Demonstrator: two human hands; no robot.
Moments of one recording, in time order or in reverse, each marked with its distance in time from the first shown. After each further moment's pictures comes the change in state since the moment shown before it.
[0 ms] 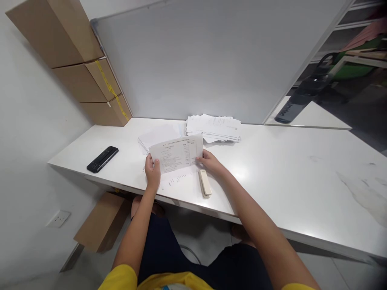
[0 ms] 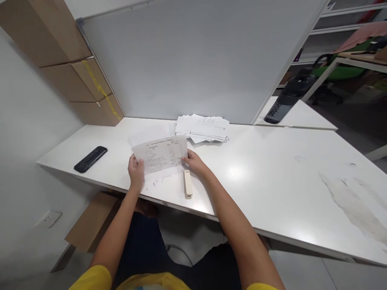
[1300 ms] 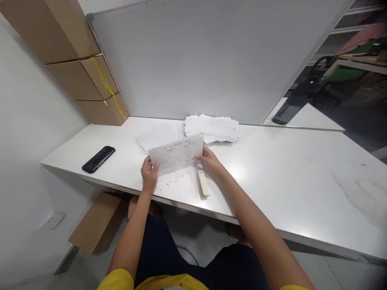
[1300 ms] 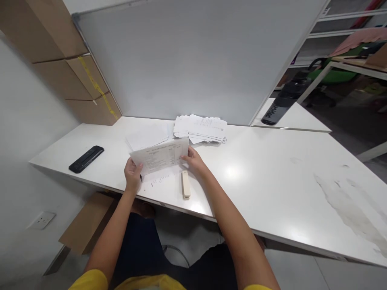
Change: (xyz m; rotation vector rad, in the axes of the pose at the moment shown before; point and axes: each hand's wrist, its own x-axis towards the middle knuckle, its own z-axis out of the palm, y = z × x) left_hand -0.006 0.013 -0.005 -0.120 -0.064 -0.010; right_hand 0.002 0.002 -0.002 0.211 0.054 -0.042
